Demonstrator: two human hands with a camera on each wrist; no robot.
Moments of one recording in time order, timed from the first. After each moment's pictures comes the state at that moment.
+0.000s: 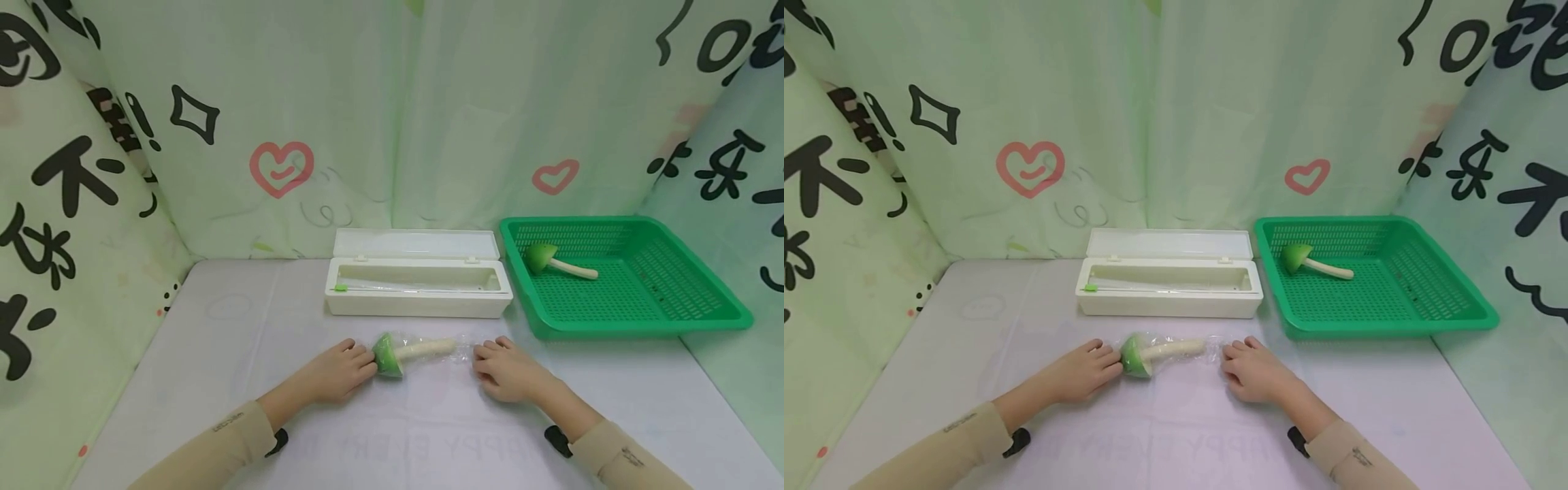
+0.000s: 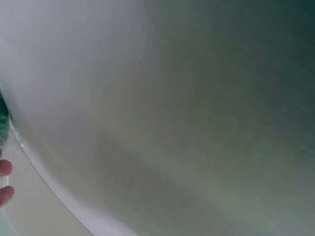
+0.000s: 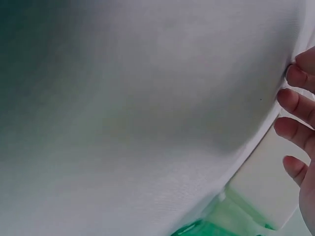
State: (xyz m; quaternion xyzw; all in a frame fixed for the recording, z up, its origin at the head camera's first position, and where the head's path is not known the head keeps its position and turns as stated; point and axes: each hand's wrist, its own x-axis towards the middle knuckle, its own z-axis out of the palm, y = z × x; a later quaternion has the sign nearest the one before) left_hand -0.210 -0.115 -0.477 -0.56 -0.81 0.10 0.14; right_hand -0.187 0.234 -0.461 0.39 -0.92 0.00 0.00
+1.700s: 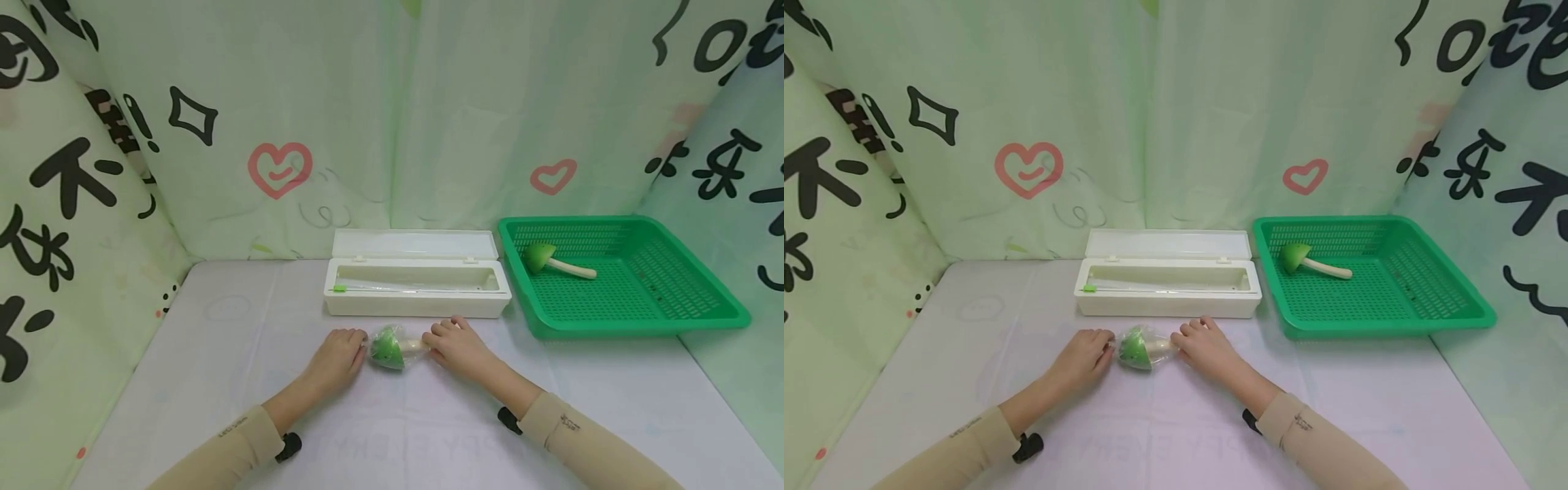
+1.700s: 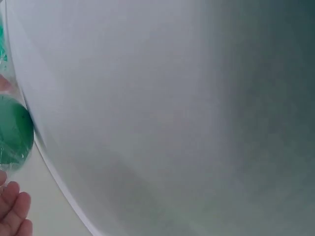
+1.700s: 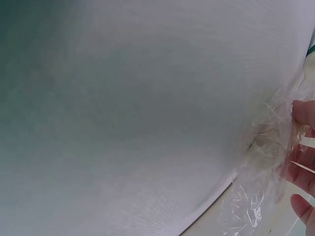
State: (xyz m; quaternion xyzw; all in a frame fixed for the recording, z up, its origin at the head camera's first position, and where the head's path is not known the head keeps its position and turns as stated) left_hand -0.207 -0.099 -0.474 -0.33 -0.91 -0.18 0.17; right_hand -0.218 0.161 -0.465 0.37 -0.92 -0.01 0.15
